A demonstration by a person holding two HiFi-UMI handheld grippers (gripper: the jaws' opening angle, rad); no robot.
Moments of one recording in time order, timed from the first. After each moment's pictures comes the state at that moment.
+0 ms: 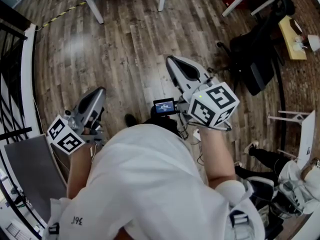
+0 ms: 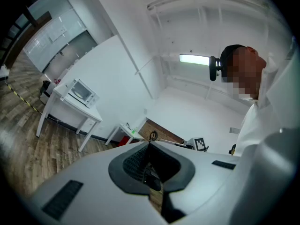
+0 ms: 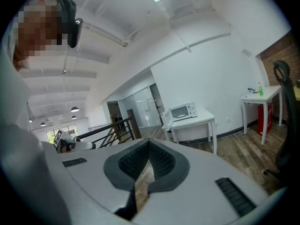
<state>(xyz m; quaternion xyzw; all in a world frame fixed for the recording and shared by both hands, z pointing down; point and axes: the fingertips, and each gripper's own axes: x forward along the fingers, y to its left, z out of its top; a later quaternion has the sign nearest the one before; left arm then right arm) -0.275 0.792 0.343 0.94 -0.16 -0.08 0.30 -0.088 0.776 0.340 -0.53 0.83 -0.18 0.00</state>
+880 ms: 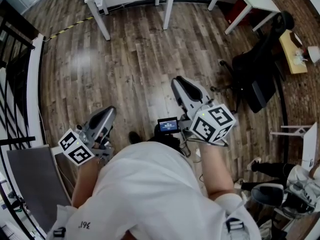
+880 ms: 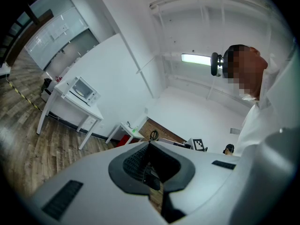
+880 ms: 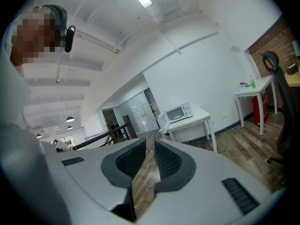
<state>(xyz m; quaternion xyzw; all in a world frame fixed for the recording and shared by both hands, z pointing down) -0.271 0.797 0.355 0.93 -0.16 -0.08 0.31 -0.074 0.775 0.354 -0.55 0.81 -0.21 0.05</state>
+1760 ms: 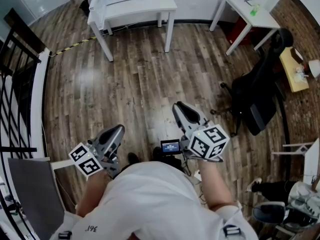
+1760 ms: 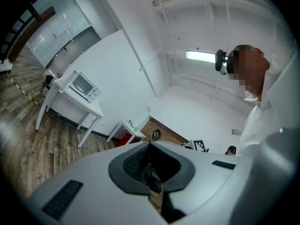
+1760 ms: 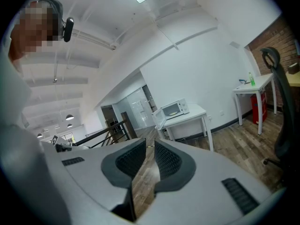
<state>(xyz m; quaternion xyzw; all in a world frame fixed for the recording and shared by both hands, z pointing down) -0.210 0.777 0.367 0.93 -0.17 -0.07 0.32 -0.019 0.756 0.380 -0.55 0.81 -0.22 0.03</state>
